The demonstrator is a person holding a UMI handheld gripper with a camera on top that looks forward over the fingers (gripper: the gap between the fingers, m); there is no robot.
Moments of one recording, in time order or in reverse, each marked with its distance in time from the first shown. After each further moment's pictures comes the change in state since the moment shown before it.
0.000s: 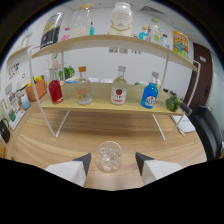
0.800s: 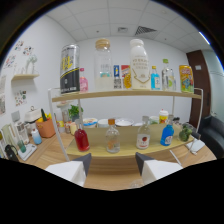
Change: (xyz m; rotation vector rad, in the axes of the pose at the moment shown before) arm -0.073 -0.114 -0.020 0.401 -0.075 0.096
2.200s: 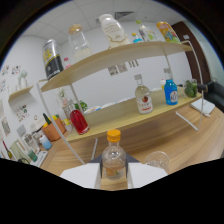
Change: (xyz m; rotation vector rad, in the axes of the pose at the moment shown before) arm -0.013 0.075 0.009 -0.116 -0.080 0.274
